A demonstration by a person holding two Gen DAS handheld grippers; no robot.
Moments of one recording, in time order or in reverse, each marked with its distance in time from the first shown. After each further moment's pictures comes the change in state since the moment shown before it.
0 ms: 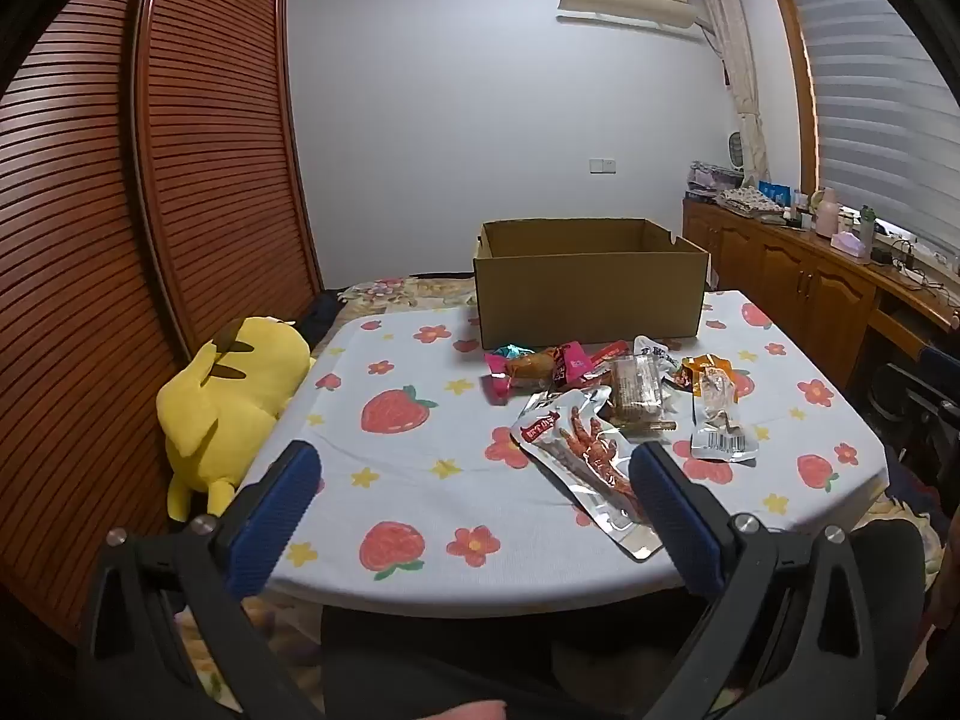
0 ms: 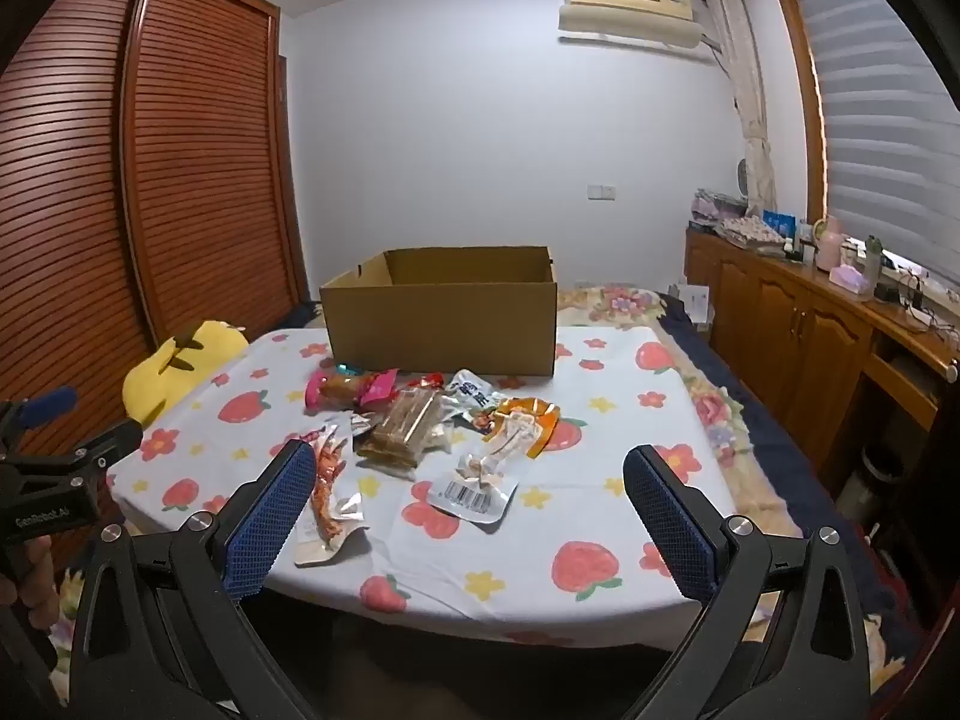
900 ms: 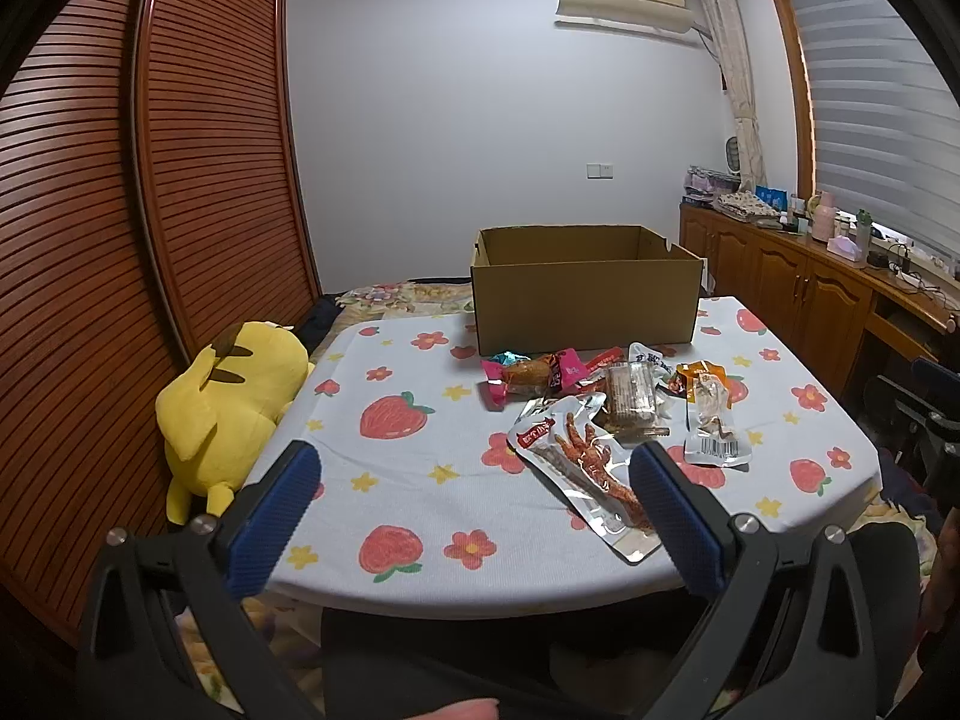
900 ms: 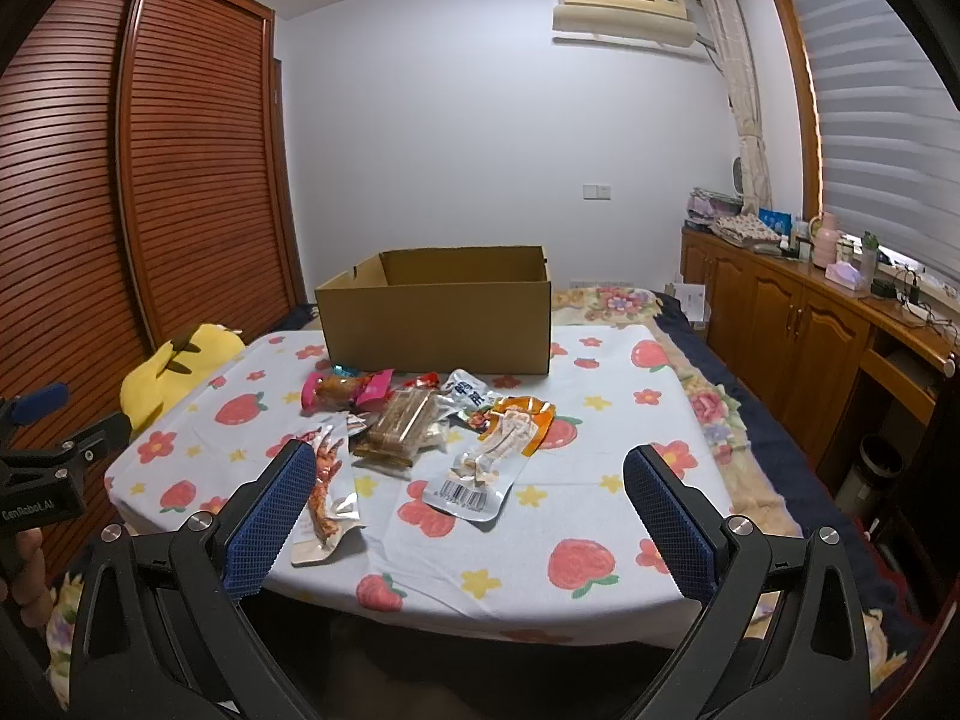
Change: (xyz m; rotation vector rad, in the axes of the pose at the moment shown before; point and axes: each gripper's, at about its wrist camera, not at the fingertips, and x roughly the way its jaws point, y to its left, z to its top) left arm -0.004 -0.002 0.003 0.000 -0.016 -0.001; right arm 0.001 -0.002 -0.002 0.006 -0.001 0.000
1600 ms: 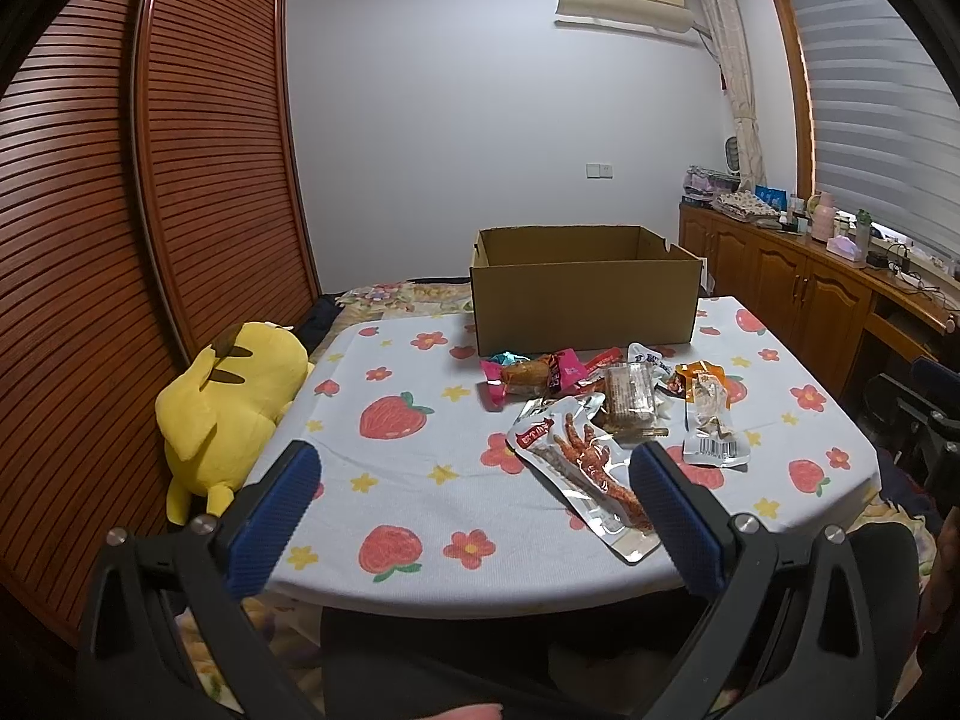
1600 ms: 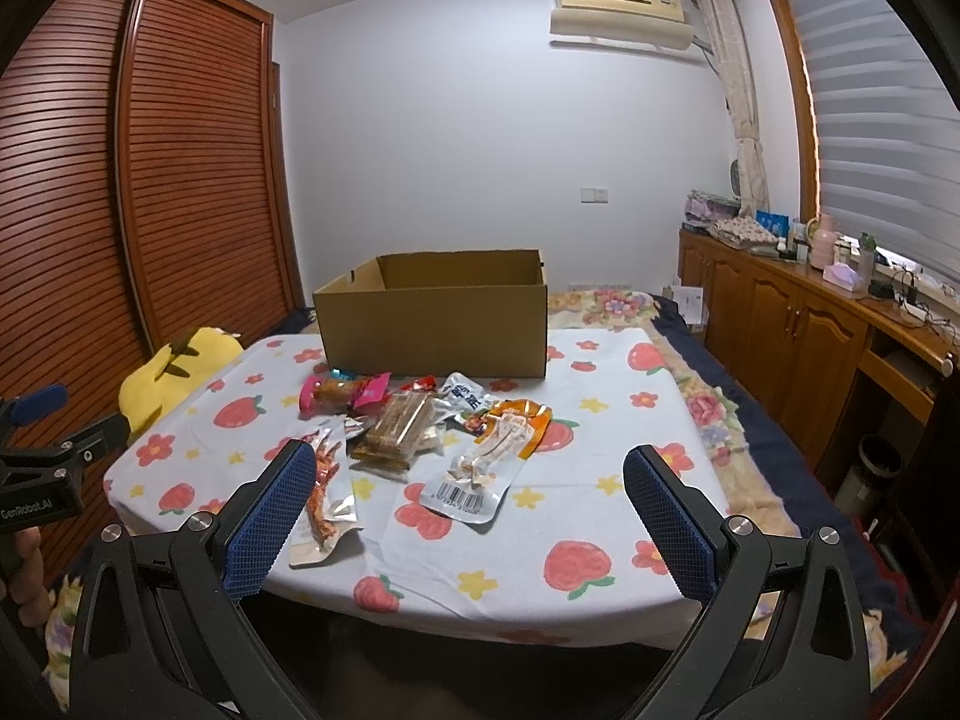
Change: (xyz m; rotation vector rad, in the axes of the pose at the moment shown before) left arm -0.005 0.000 0.003 0.000 -0.004 -0.002; right arm -0.002 -0.001 0.002 0.003 -0.007 -0.001
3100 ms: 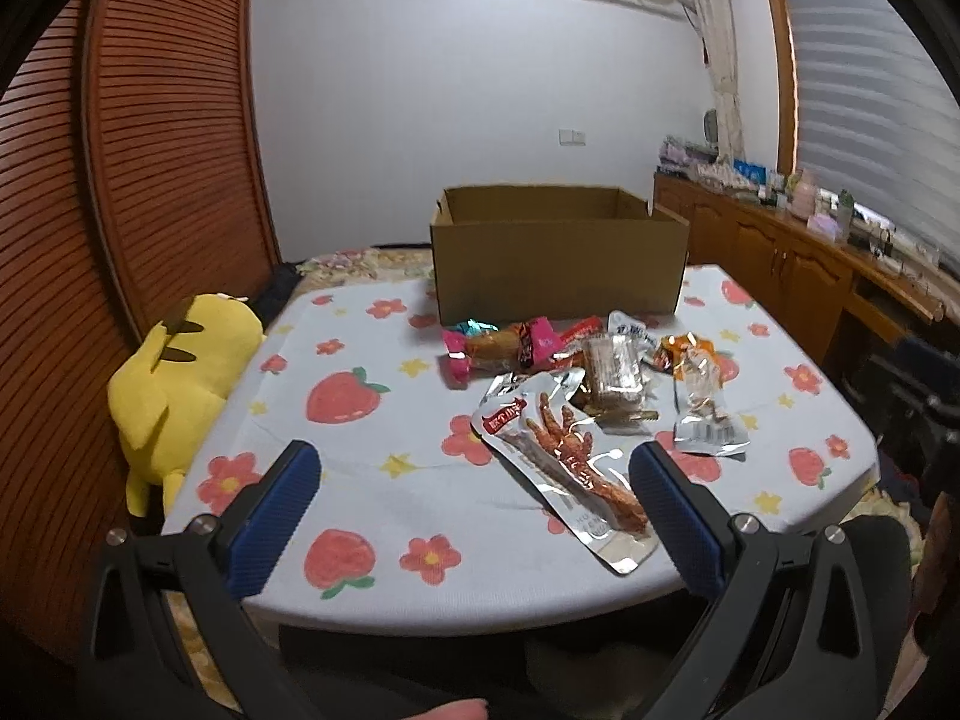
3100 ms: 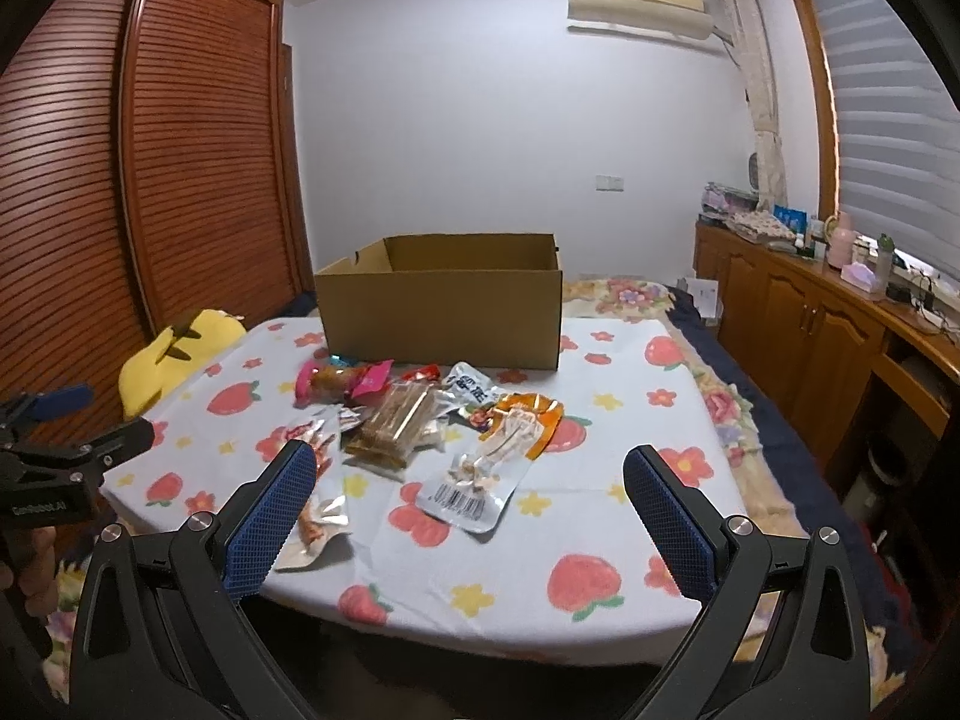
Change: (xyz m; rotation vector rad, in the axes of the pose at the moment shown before) left arm 0.061 -0.007 0.001 0.013 0.109 -0.087; right arm 0.037 -0.003 -0.006 -0.031 0.037 0.019
